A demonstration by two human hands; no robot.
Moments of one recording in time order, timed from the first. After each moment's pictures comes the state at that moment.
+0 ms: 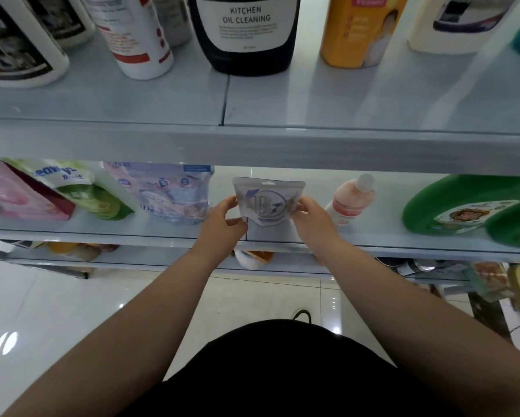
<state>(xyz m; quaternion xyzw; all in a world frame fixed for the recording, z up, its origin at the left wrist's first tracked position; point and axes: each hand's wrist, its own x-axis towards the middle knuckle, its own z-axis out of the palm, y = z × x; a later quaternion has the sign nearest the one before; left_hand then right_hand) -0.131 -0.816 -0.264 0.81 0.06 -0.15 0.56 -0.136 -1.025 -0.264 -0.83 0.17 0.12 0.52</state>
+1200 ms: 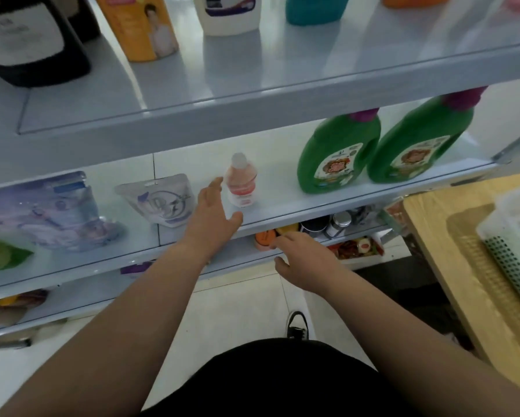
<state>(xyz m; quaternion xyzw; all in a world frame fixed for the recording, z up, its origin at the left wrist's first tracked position) -0.166 -0.972 -0.251 0.92 -0.16 -0.11 0.33 -0.309 -1.153 -0.250 -0.97 0.02 0.13 0.22</state>
